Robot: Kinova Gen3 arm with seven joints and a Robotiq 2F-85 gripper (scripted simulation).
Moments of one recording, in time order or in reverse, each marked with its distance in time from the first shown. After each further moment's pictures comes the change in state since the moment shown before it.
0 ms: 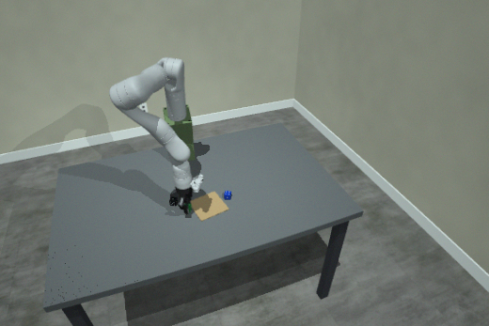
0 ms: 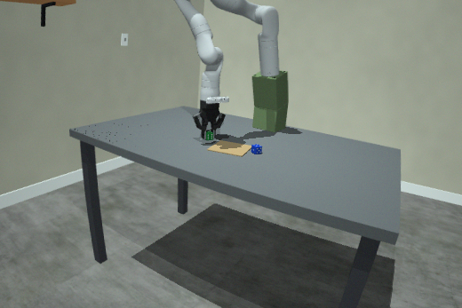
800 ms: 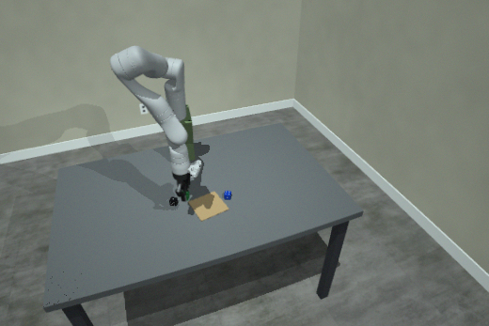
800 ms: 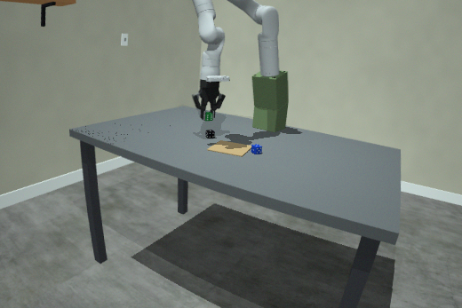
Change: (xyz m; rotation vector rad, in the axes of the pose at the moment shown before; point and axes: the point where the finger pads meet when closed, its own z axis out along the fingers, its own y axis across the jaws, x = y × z) arm 0.001 0.006 -0.080 -0.016 0.001 -0.006
